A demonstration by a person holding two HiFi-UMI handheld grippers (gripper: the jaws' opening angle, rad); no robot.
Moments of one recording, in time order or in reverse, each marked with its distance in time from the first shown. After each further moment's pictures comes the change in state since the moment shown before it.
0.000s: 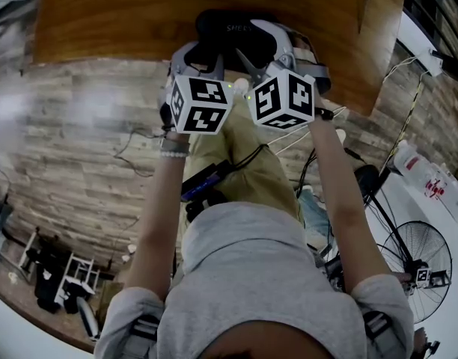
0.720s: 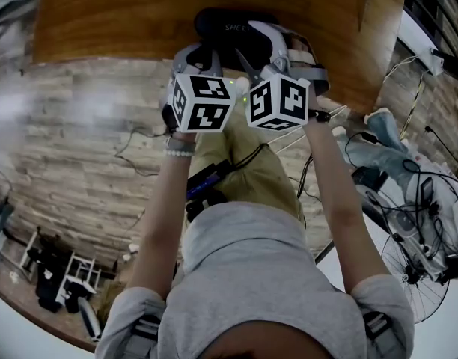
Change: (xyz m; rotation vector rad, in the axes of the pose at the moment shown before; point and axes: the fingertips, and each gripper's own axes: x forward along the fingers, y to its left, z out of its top) left arm -0.003 0.008 -0.003 -0.042 0.034 0.039; right arm 0.004 0.006 0.004 -0.059 0.029 -0.040
